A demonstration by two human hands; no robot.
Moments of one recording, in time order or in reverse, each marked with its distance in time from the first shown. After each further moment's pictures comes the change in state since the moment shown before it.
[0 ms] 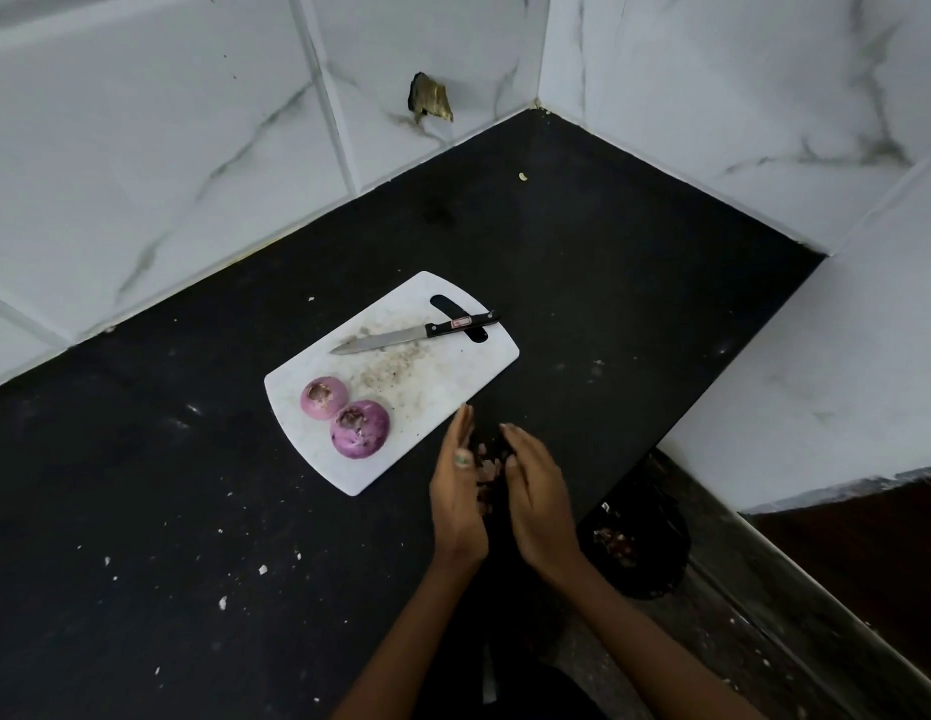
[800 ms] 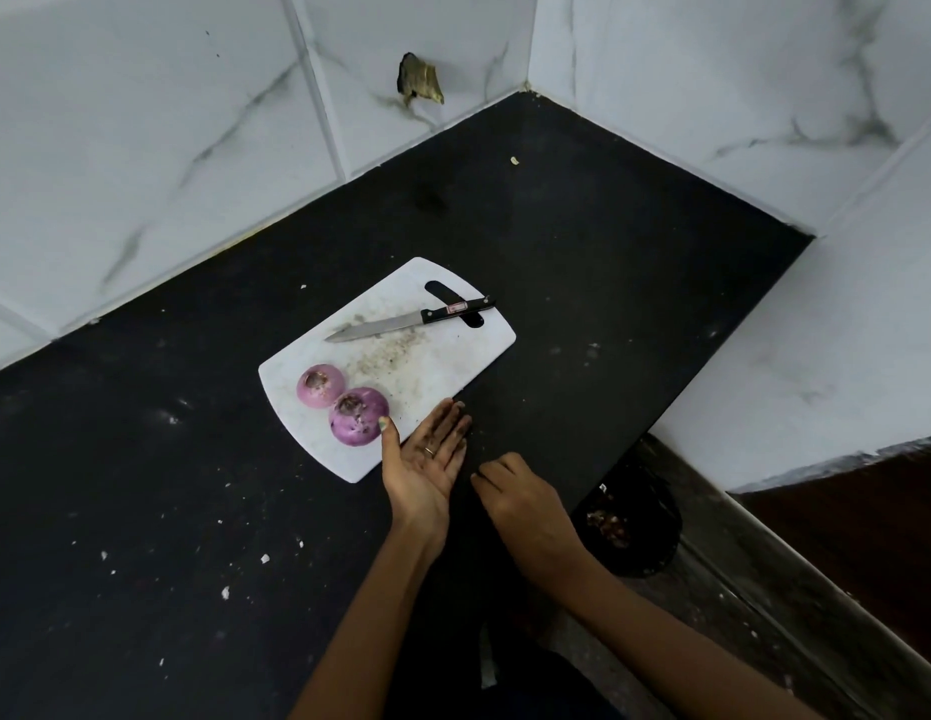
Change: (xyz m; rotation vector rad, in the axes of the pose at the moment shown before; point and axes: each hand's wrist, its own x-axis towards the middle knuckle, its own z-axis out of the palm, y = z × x) left_hand 0.020 0.023 -0.031 -0.533 0.113 -0.521; right_hand -0.018 -0.002 0.001 -0.724 -0.102 -0.609
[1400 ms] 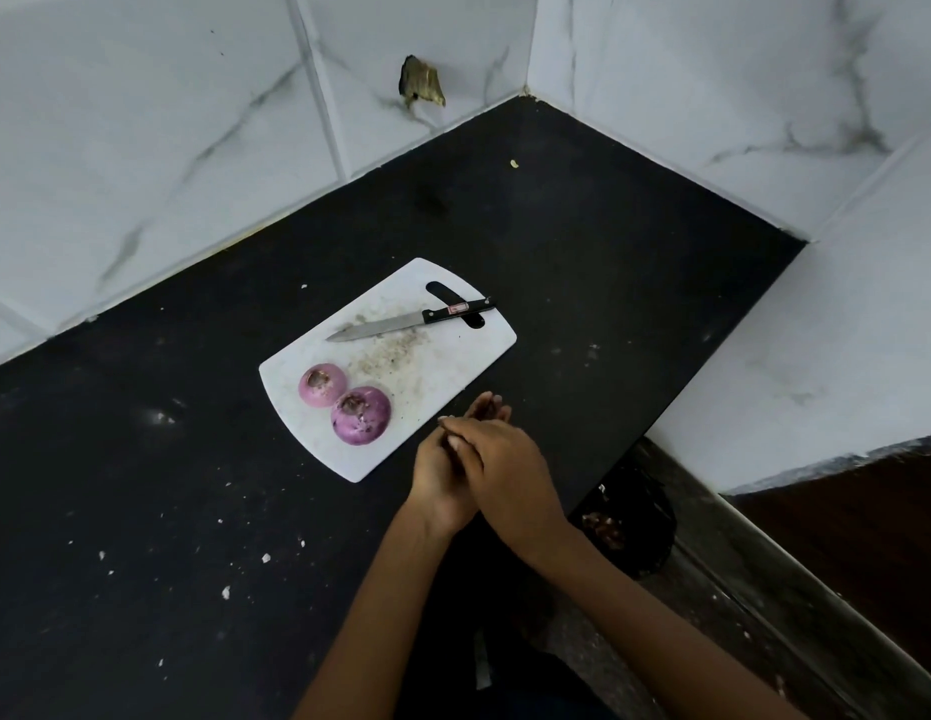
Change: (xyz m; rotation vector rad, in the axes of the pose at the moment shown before) left_hand 0.001 0.003 0.022 -0.258 -0.038 -0.365; right_hand 0.050 -0.028 -0.052 0.524 -0.105 0.398
